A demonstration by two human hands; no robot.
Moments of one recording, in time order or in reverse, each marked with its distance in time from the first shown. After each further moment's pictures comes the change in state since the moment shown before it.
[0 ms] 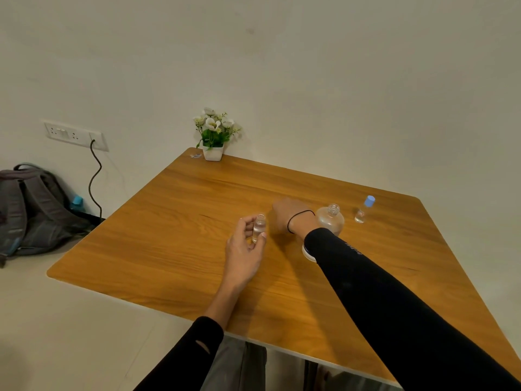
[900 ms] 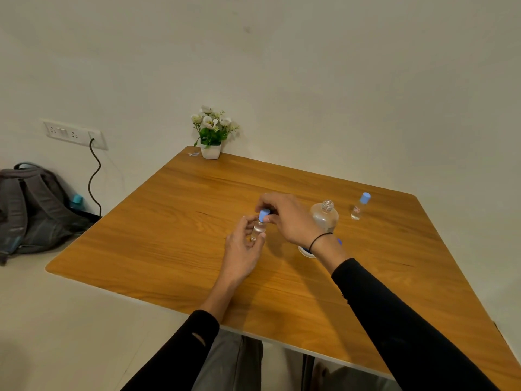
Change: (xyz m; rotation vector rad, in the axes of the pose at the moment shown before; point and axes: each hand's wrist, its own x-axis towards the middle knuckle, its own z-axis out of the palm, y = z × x) left_hand 0.000 -0.005 0.001 0.076 -0.061 0.072; right_hand -0.068 0.000 -0.011 0.677 0.330 -0.323
